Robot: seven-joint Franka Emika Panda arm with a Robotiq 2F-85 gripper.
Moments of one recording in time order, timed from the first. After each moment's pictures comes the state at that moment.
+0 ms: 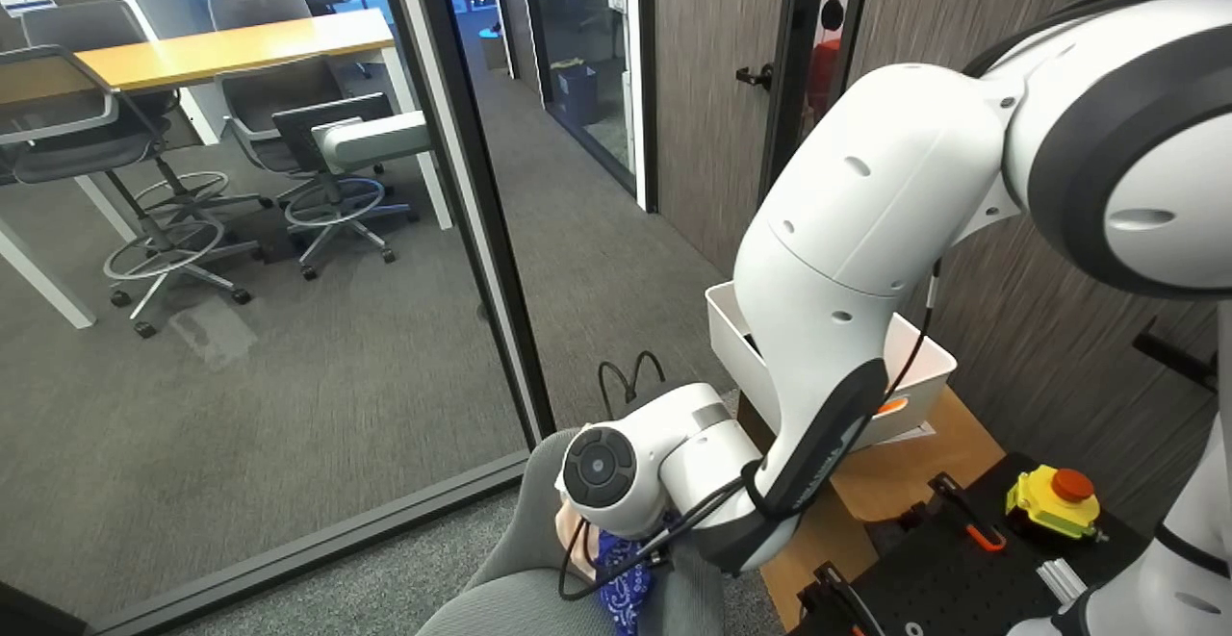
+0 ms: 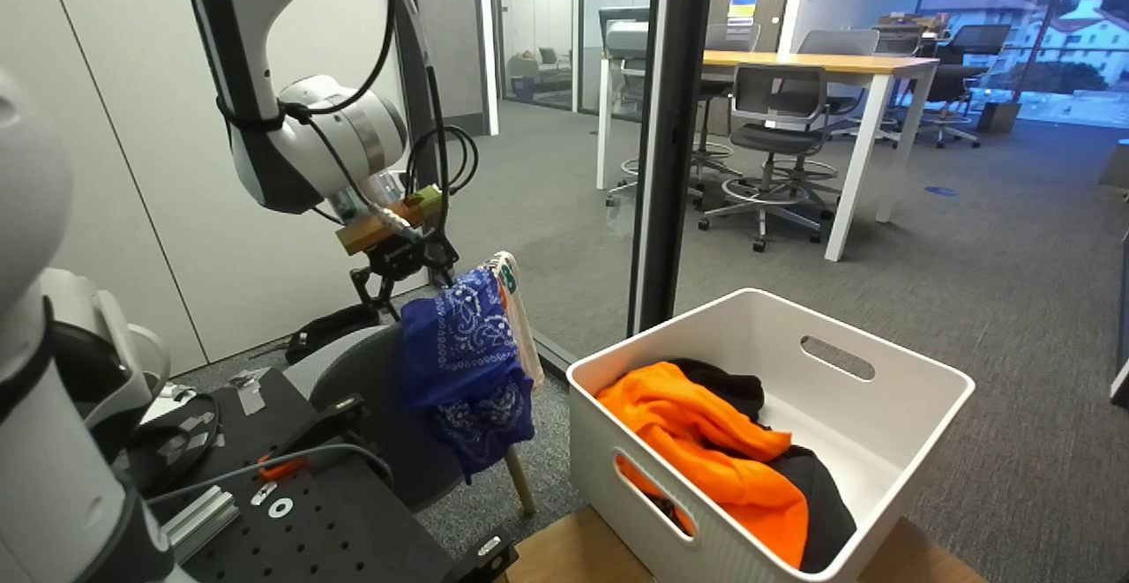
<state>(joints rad) 0.48 0.47 0.20 -2.31 -0.98 2.58 0.23</state>
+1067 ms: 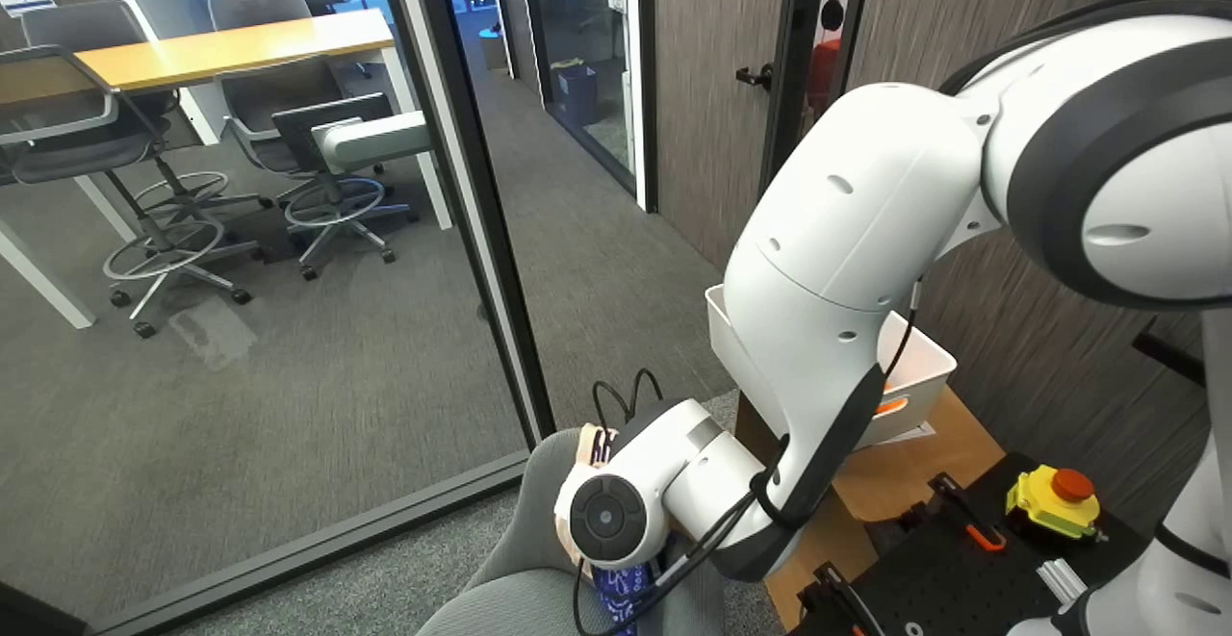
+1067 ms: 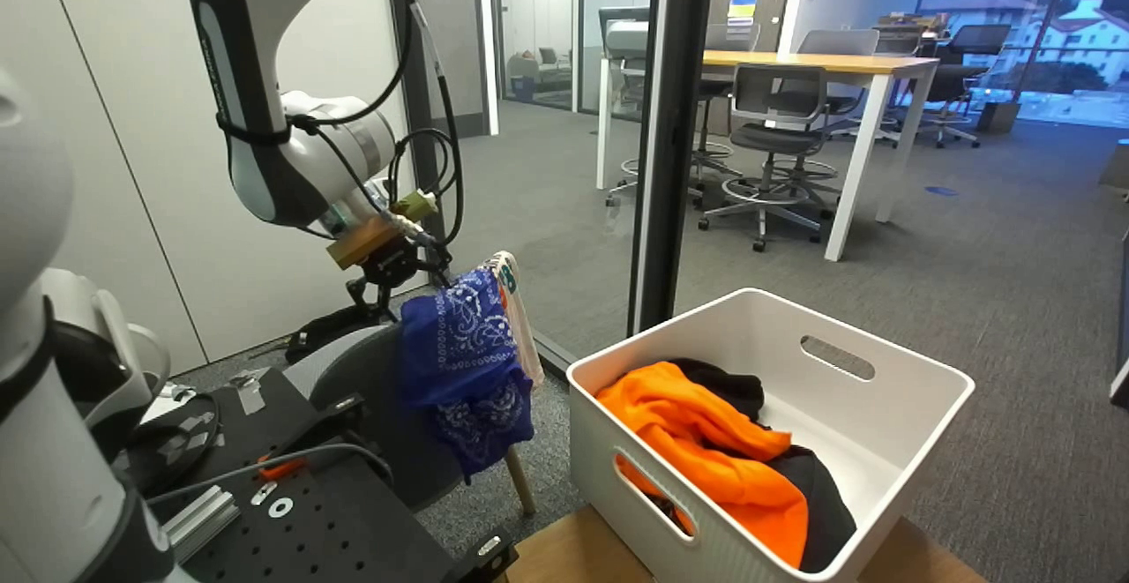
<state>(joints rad) 0.49 0.51 0.24 -2.29 -1.20 2.53 0.41</state>
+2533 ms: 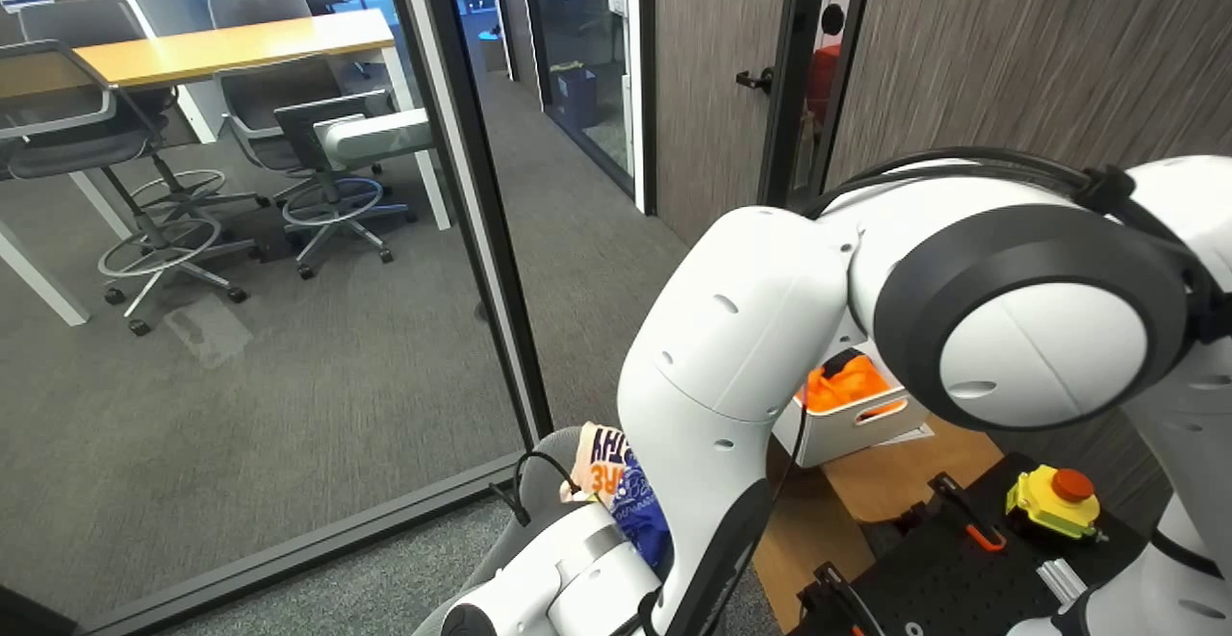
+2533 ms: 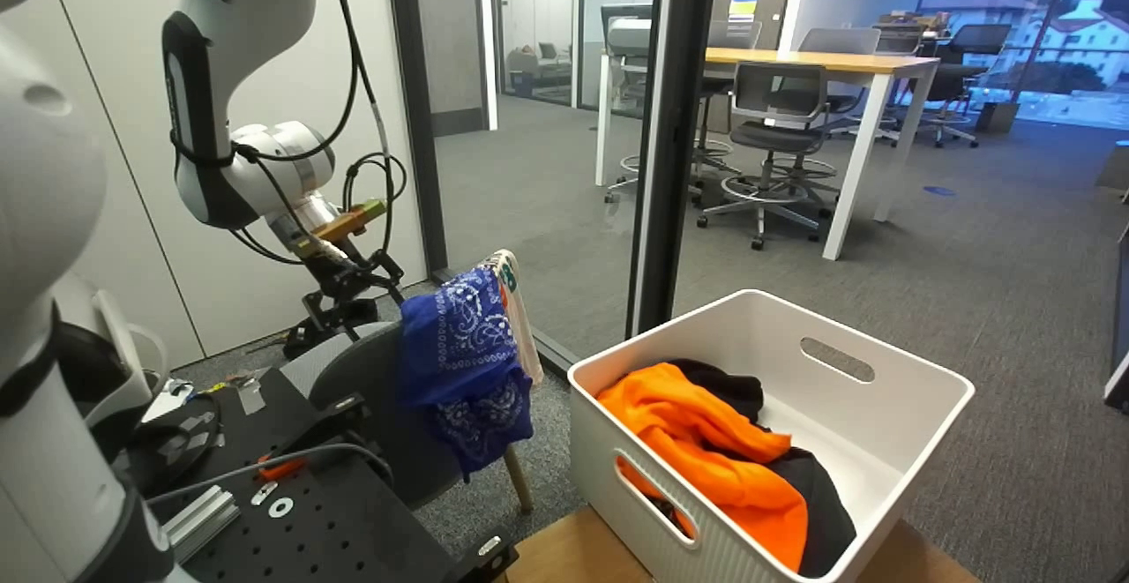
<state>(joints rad) 0.62 0.77 0.36 -1.97 -0.97 2.13 0.04</state>
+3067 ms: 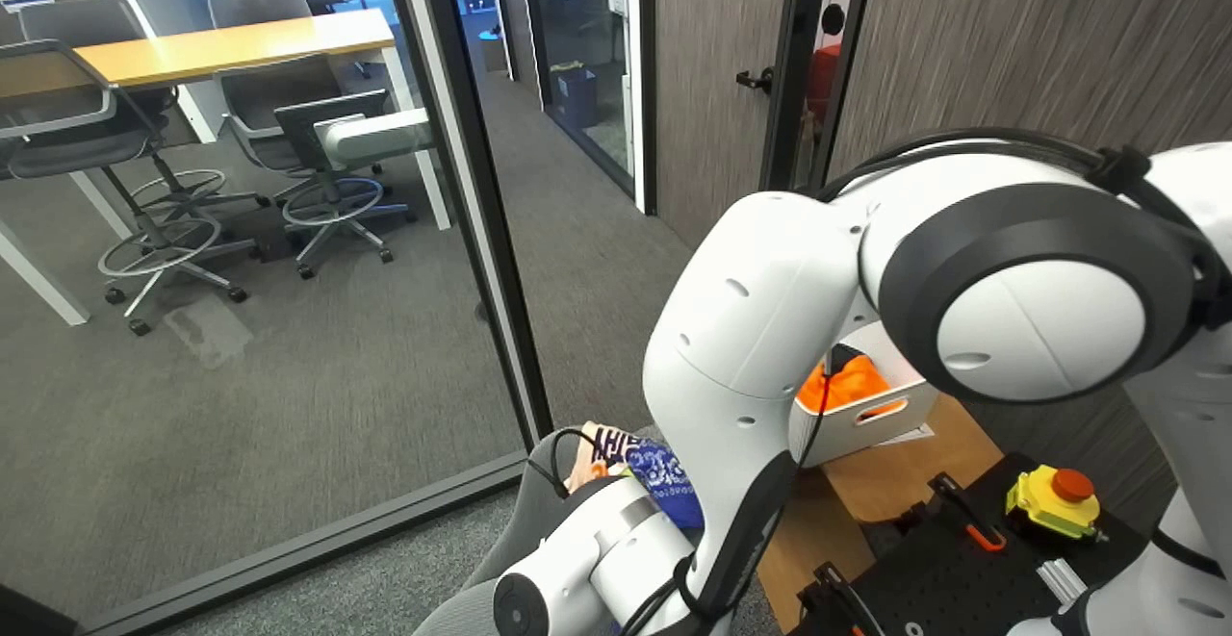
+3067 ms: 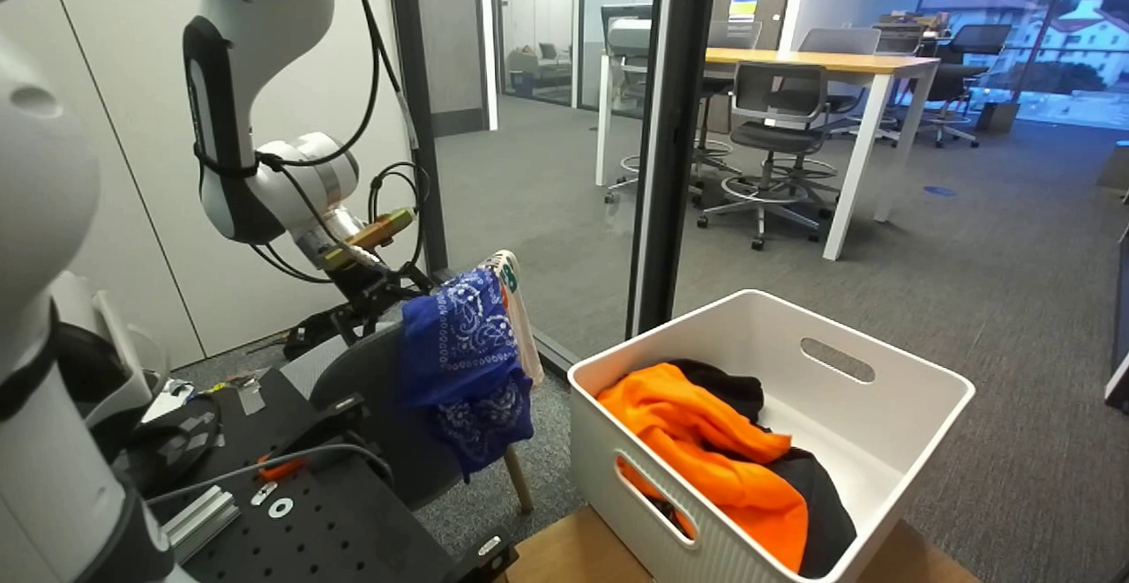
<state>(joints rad) 0.59 0.73 0.30 -2.07 -1.02 2.13 0.06</state>
